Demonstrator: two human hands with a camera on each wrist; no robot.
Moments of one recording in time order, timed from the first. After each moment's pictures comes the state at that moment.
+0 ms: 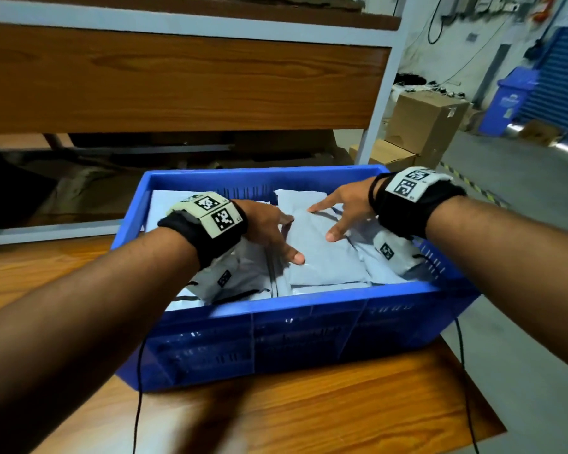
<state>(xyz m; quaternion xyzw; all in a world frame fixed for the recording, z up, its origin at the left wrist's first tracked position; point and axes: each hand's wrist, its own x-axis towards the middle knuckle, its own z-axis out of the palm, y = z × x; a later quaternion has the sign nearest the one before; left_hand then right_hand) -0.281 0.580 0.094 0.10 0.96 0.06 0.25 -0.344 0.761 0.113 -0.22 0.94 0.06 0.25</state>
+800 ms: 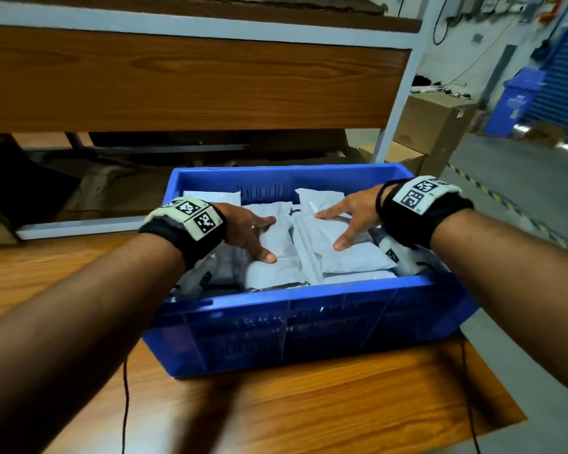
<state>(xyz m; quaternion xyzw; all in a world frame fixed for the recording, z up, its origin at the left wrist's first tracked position) -0.266 0.506 0.077 0.06 0.96 0.06 0.28 -0.321 0.732 0.105 -0.19 0.94 0.08 0.27</state>
